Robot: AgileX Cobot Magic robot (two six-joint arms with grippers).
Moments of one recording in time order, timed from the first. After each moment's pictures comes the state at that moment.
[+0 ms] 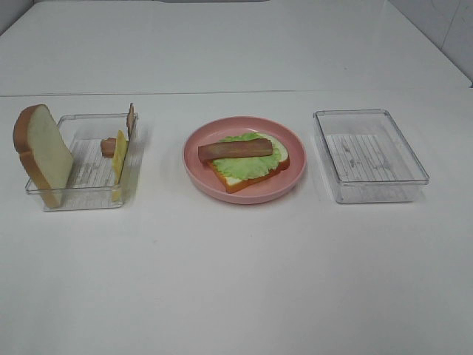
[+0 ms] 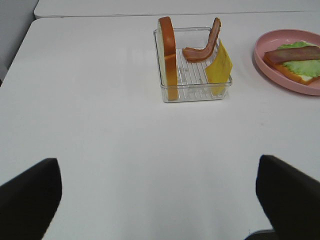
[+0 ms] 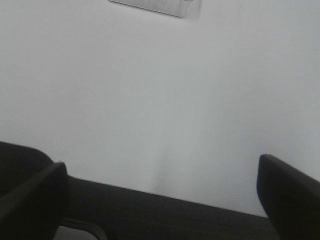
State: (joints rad) left arm 0.06 -0.01 -0.52 -0.08 1.08 0.04; right arm 0.39 0.43 -0.54 -0.17 1.12 0.14
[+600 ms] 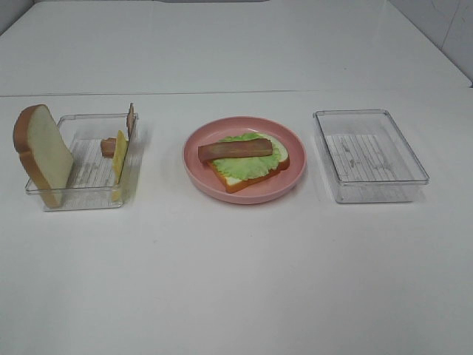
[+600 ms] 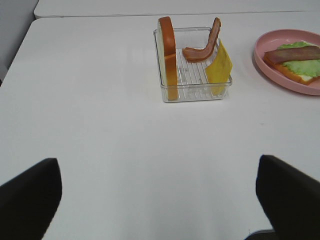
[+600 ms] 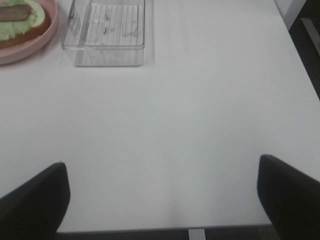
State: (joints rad) left arm 0.06 -0.01 -0.52 -0.08 1.08 0.04; right arm 0.15 0.05 -0.46 -0.14 1.11 0.12
